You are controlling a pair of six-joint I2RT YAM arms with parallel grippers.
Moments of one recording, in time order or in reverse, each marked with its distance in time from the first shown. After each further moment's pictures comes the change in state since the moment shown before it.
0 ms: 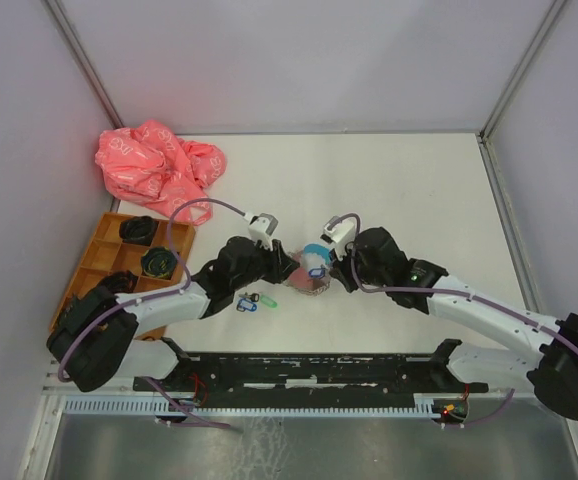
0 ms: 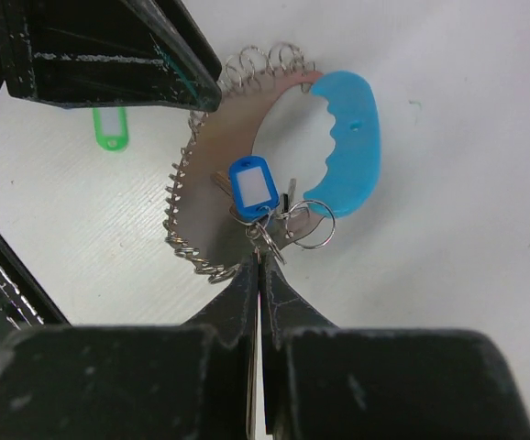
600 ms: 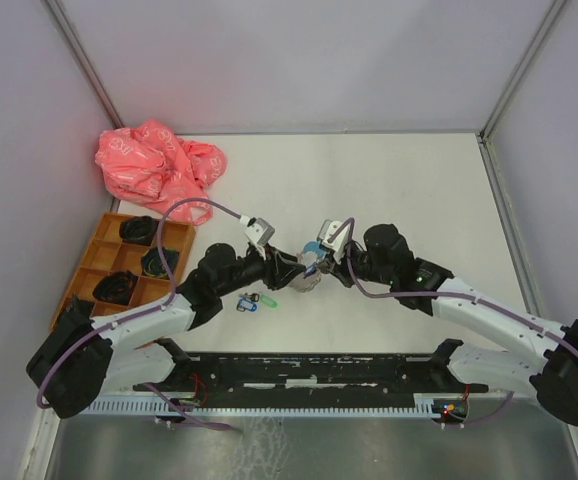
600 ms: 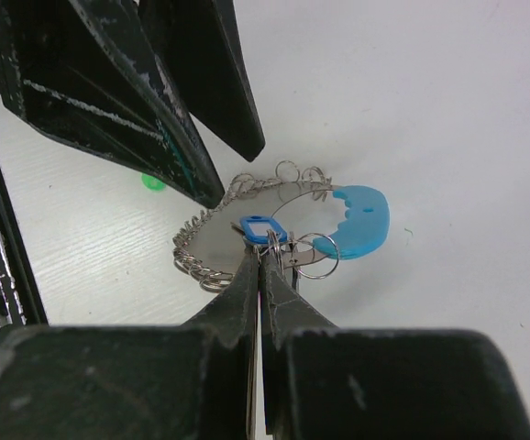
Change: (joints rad) left arm 0.002 -0.207 -0.077 0.149 0.201 0.144; right arm -0.026 -0.074 -0.036 0.185 -0.213 -0.278
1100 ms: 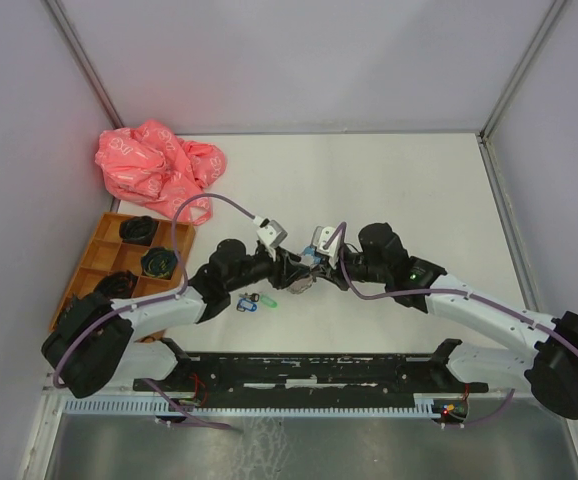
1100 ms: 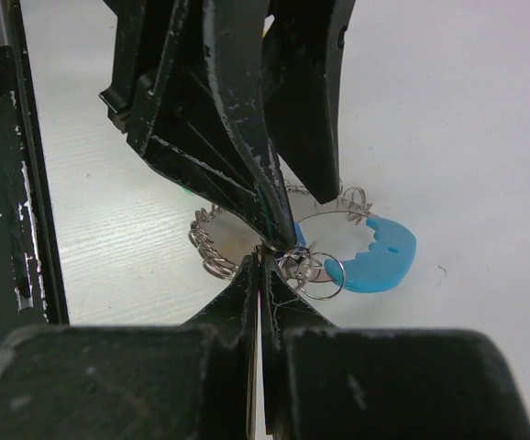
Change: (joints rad) left arm 0.000 0.134 0.019 0.041 0.042 0.146; right arm -0.001 0.062 0.002 0.042 -0.138 -0.054
